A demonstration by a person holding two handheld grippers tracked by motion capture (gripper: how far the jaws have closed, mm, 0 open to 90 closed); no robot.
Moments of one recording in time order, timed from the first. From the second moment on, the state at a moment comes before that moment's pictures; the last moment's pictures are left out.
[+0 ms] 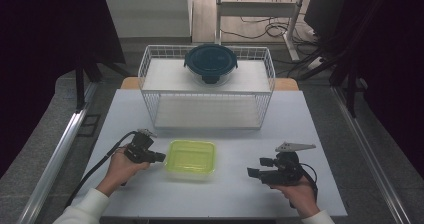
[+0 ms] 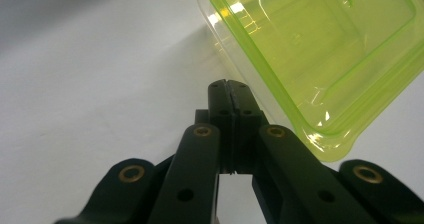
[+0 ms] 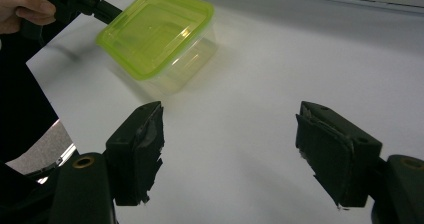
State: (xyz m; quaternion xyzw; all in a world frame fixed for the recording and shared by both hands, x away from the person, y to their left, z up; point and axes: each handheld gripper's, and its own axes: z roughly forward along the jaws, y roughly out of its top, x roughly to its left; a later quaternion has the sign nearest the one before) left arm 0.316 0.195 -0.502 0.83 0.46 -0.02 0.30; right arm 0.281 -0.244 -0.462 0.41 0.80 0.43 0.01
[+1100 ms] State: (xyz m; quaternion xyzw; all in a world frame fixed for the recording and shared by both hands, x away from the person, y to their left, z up) left arm 0.324 0.138 -0.510 0.83 0.44 -0.07 0.33; right arm 0.283 -0.245 -0.466 0.41 0.81 0.42 0.01
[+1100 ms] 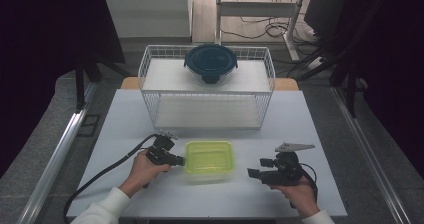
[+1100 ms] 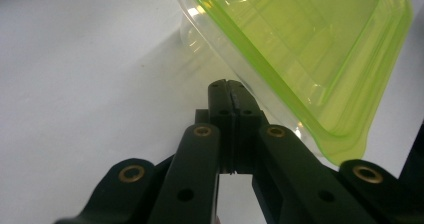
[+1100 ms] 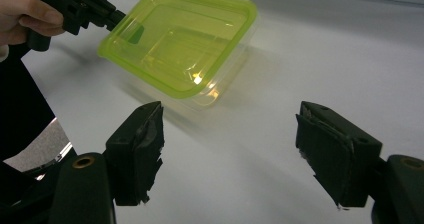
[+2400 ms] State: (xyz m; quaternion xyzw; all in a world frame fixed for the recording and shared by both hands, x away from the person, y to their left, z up) left arm 0.282 0.170 -0.478 0.80 0.47 0.02 0.38; right arm 0.284 -0.248 -0.467 0.42 0.81 0.42 0.01
